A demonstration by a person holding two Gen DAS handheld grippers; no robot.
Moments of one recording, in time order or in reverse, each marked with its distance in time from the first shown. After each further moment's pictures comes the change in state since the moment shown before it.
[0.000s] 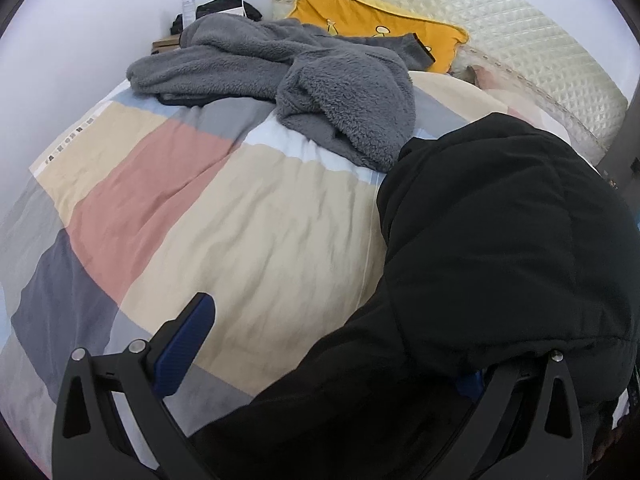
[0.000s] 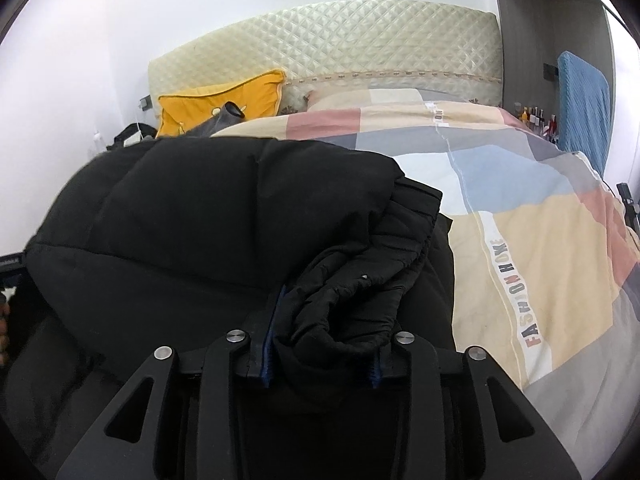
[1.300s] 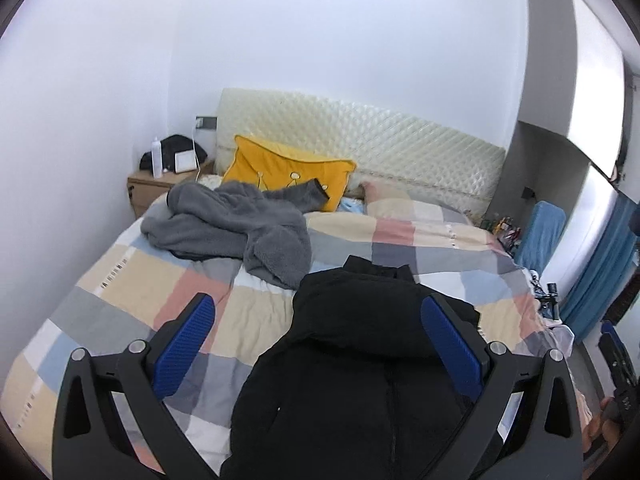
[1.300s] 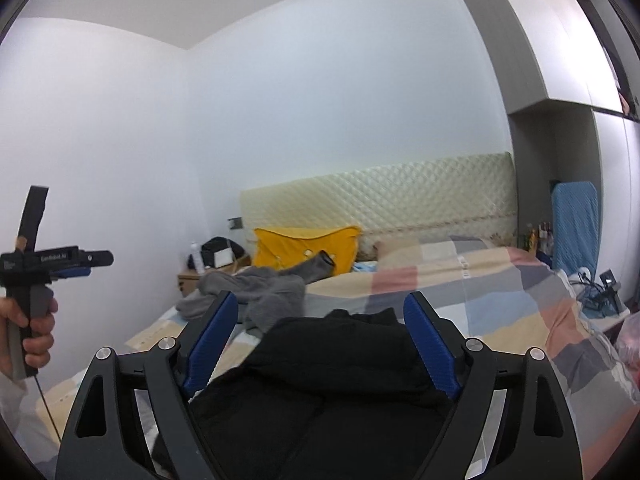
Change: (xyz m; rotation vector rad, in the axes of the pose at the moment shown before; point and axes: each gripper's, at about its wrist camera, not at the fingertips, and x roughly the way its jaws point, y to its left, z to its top) left arm -0.417 0.020 -0.005 0.173 -0.369 -0.249; right arm -0.397 0.131 0.054 -0.061 -0.442 0.174
